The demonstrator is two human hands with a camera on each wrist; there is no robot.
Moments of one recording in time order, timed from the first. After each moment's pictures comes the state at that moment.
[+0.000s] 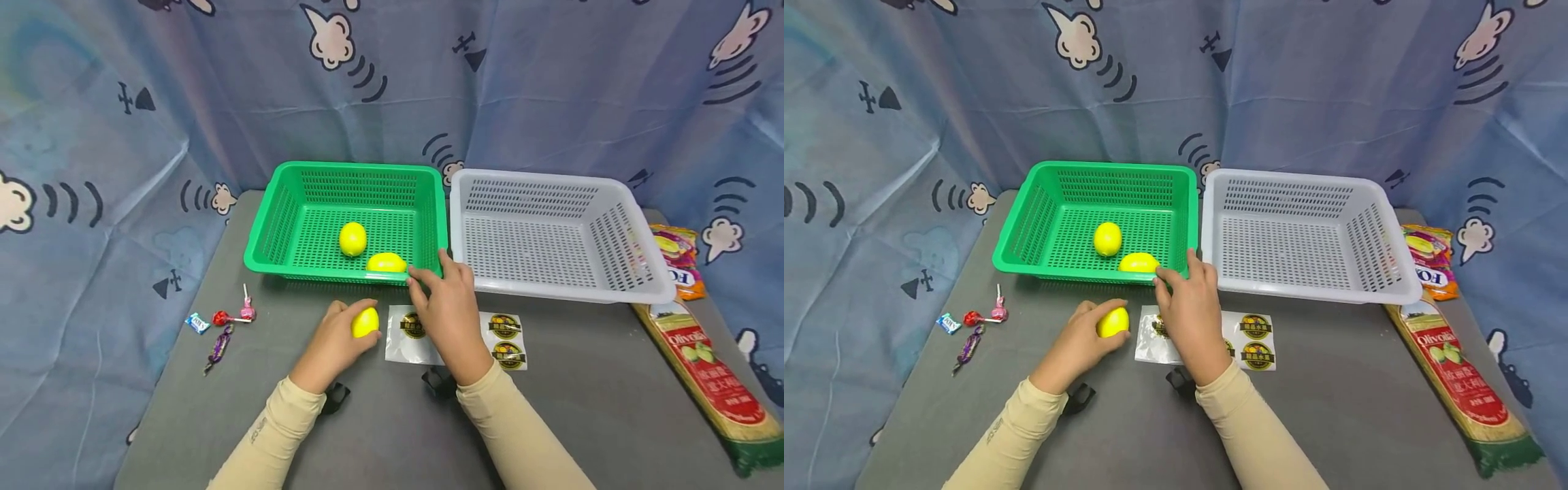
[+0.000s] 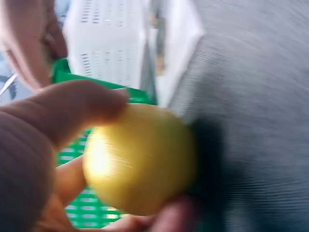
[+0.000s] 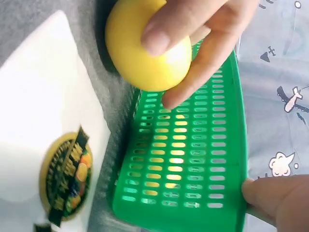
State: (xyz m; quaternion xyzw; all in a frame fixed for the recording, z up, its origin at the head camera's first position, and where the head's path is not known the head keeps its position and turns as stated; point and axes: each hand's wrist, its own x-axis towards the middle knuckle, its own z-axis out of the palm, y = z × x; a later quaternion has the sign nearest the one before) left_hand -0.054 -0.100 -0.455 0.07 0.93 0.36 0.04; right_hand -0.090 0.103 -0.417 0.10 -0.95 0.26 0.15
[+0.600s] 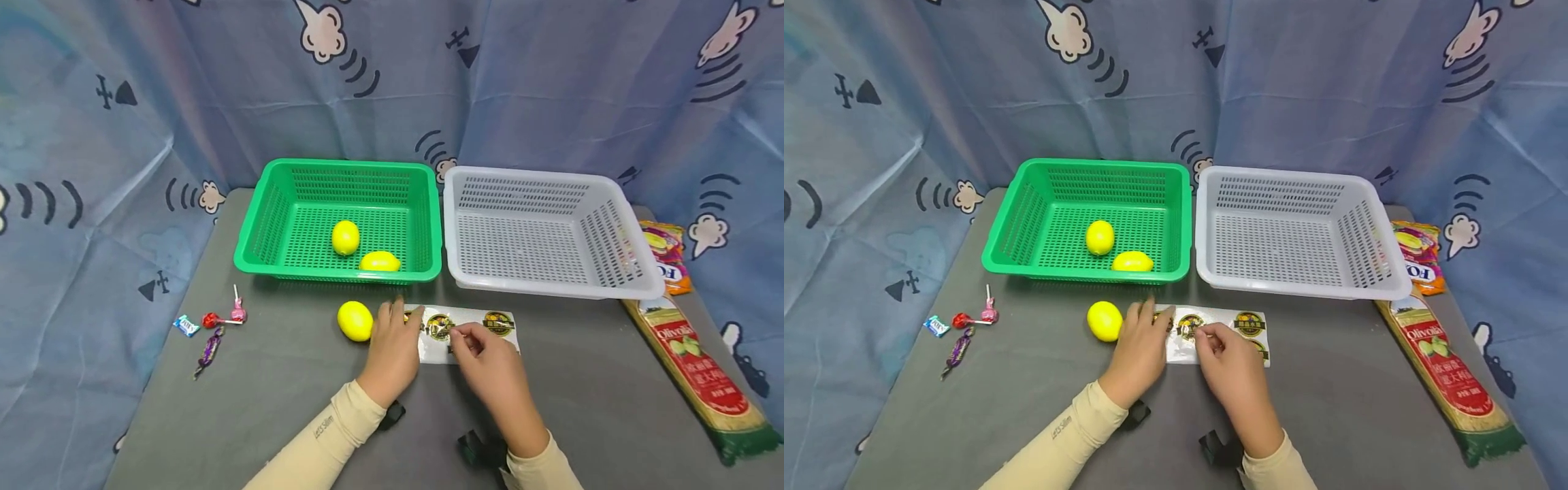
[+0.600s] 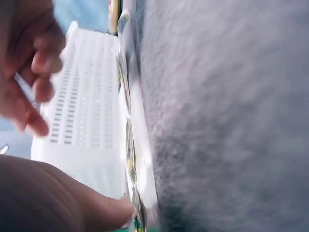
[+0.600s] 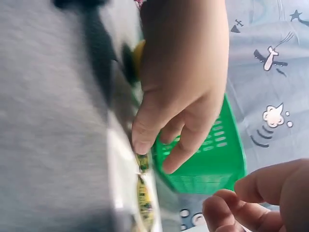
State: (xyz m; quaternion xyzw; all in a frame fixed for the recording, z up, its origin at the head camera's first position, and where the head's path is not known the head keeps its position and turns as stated) left_hand -0.048 -0.006 -0.490 0.19 0.96 0.18 -0.14; right_hand -0.018 0.162 -0.432 -0.07 -0.93 0.36 0.00
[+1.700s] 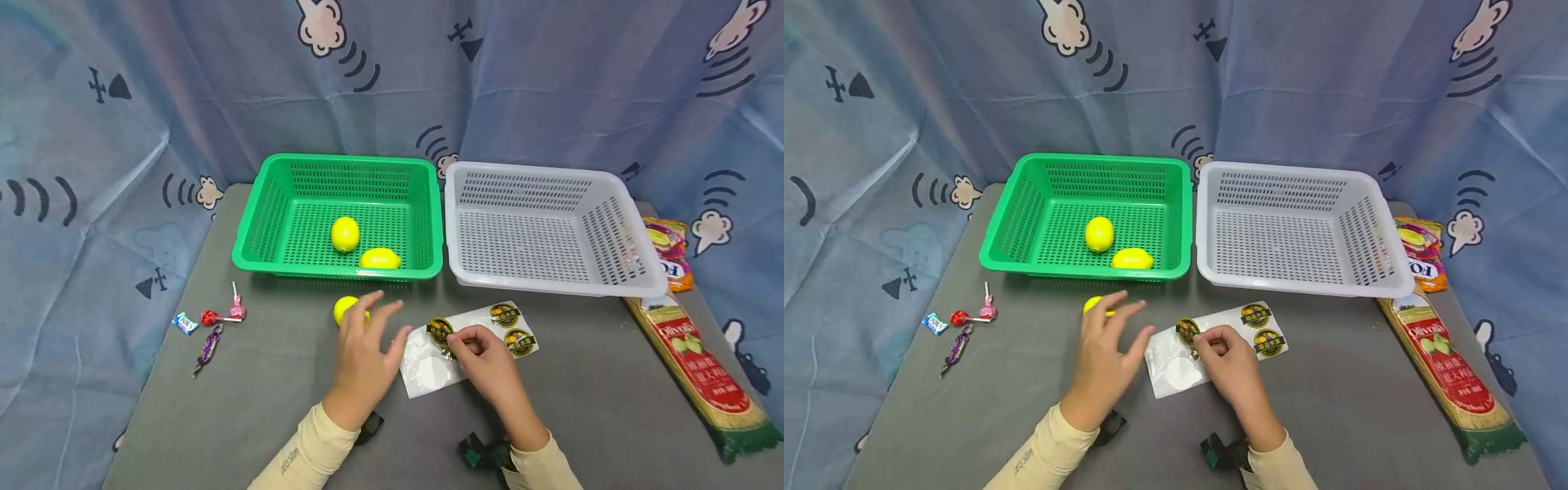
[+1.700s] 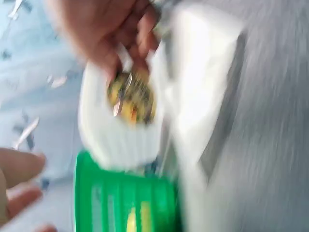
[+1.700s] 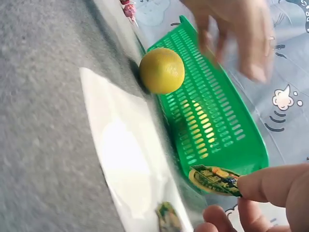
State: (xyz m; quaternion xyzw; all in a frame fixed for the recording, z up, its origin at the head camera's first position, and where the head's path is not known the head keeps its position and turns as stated) left_hand -0.030 -0.047 -0.456 0.14 0.88 0.41 -0.21; right_hand -0.020 0.172 -0.455 -0.11 -0.86 0.49 -0.08
